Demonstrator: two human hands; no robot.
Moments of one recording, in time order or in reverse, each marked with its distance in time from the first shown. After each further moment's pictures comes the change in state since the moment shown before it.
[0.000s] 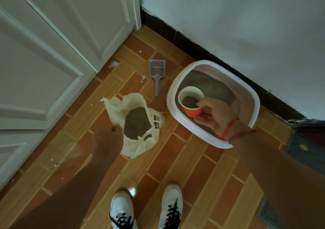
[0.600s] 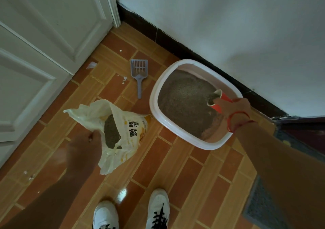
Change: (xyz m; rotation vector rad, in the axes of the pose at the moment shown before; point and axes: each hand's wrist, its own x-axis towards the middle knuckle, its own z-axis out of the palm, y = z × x) left_hand 0.008 0.016 0.021 0.052 0.024 0.062; right_hand 0.055 -0.007 -0.103 -0.338 0.578 -0.135
